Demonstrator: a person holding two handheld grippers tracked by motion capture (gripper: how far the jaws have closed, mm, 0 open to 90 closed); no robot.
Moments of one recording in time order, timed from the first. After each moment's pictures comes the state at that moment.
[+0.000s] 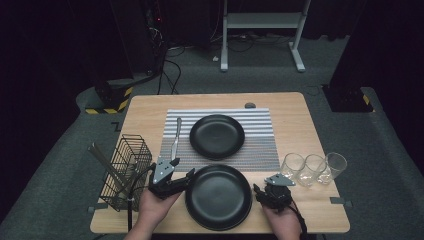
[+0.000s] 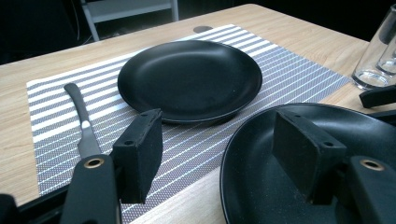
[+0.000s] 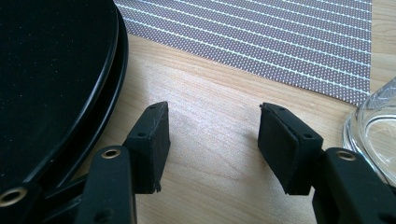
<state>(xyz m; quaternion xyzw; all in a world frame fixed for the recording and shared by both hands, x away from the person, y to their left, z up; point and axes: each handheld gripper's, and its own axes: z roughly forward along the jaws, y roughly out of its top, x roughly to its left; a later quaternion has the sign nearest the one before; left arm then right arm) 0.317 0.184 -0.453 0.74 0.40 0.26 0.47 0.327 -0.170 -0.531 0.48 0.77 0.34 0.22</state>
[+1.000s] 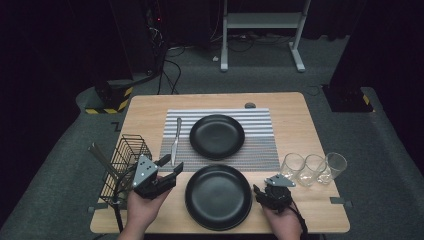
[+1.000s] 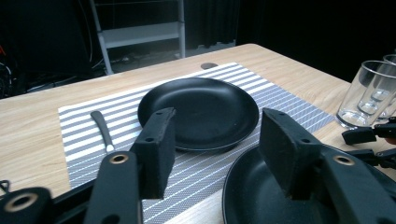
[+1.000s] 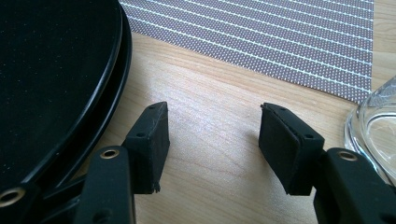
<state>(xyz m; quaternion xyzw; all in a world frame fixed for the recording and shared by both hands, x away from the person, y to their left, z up) 0.295 0.207 -0.413 0.71 0.41 0.29 0.51 0.325 -0.171 -0.531 0.48 0.78 0.34 0.22</state>
